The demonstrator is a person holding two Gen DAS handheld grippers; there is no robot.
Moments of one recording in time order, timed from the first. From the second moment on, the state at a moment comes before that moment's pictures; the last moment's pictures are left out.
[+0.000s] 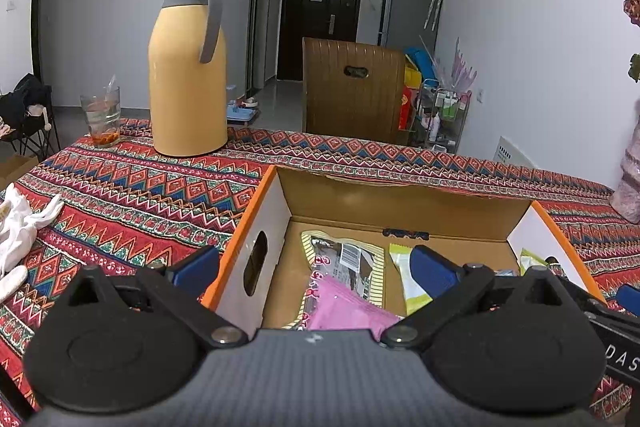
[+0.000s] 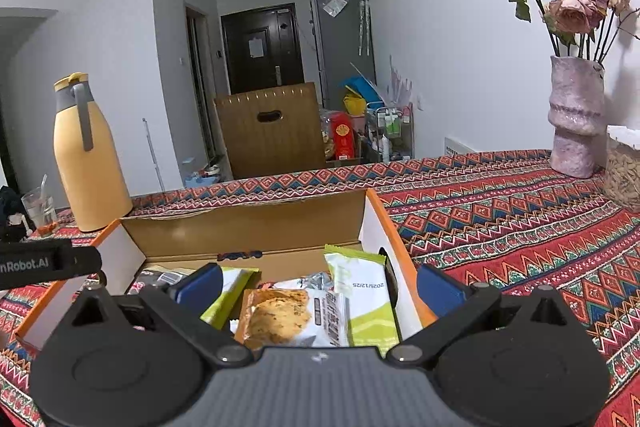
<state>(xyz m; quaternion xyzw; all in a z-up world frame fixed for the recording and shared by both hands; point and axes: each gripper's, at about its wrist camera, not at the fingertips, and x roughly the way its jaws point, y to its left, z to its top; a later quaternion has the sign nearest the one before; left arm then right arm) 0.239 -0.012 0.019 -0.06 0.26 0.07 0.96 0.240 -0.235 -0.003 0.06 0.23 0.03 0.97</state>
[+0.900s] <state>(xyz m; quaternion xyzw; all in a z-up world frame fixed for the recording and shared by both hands) 0.180 -0.002 0.053 -0.06 0.29 0.06 0.95 0.189 -0.237 0.028 0.05 0.23 0.05 0.97</state>
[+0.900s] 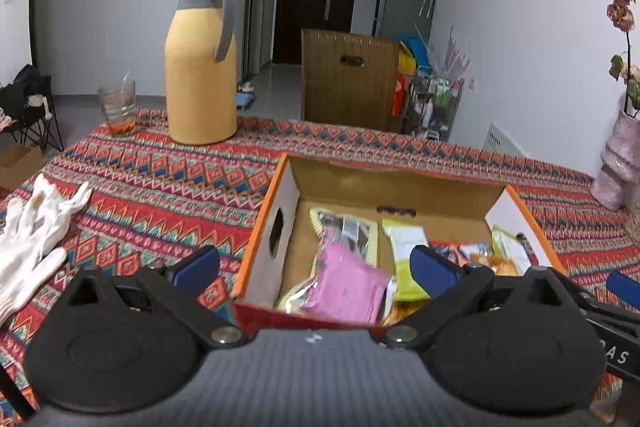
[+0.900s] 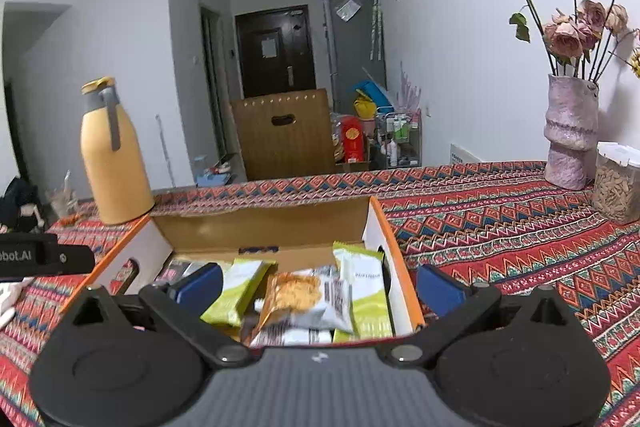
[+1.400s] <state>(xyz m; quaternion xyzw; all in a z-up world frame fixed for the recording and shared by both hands) 0.129 0.035 0.033 -0.05 0.35 0.07 0.93 0.134 -0.209 0.005 0.00 0.30 0.12 0.95</state>
